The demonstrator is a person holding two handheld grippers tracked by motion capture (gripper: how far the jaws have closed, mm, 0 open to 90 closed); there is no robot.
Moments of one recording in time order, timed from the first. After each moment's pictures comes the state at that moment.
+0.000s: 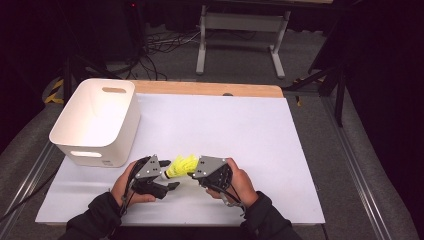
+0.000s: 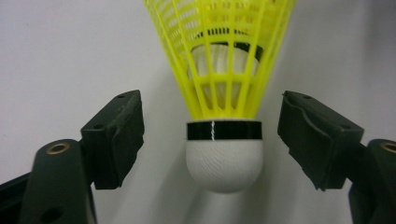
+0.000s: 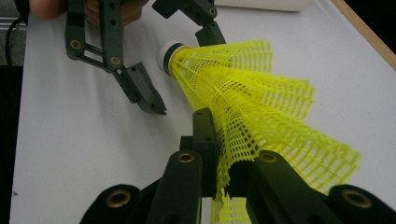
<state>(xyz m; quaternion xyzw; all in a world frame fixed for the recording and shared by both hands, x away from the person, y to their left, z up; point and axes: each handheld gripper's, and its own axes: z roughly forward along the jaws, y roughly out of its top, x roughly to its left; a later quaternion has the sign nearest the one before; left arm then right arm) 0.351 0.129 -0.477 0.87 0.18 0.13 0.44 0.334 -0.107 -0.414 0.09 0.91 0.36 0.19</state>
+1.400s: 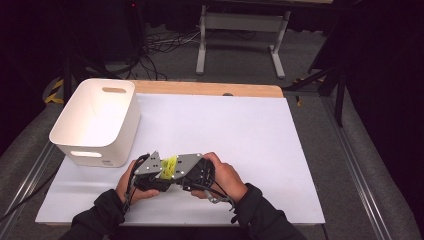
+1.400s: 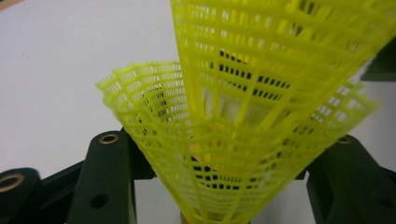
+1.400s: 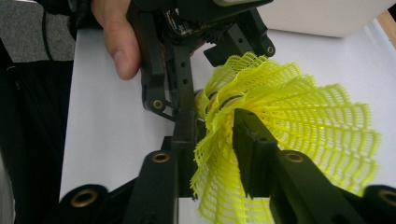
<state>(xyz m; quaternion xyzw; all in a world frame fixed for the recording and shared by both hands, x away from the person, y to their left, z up) 0.357 0.126 -0.472 0.85 0.16 0.12 0.49 0.330 -0.063 -0.386 0.03 0.93 0.32 0.16</state>
